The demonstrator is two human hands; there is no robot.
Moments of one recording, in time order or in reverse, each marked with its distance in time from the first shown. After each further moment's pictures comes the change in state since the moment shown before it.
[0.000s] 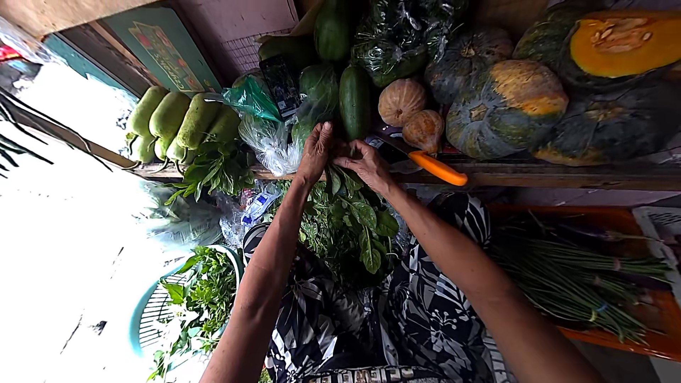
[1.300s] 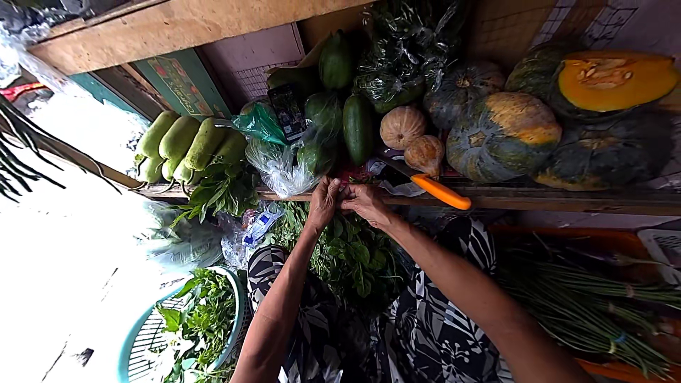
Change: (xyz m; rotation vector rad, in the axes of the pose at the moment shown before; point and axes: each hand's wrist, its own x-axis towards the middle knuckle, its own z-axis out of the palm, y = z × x) left_hand -0.049 -0.033 -0.006 0.300 0.048 -0.092; right_hand -0.019 -0.014 0.020 0.164 -0.203 0.365
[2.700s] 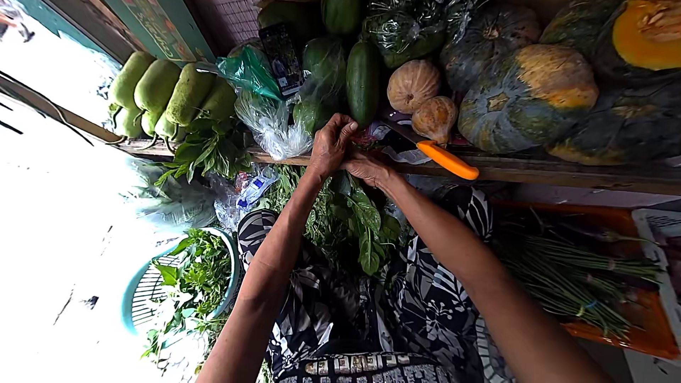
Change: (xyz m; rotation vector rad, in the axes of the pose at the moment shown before) left_hand 0.033 0.032 0.006 0.091 -0.024 0.222; right_hand 0.018 0.004 -0.004 -0.025 -0.225 -0.136
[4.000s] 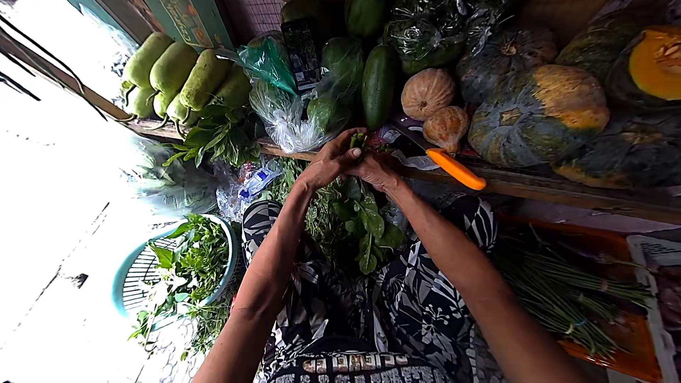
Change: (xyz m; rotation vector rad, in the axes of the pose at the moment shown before) left_hand -0.035 0.010 -0.032 -0.307 -0.329 -0.116; right_hand -0.008 -0.001 0.008 0.081 -0.012 -0.082
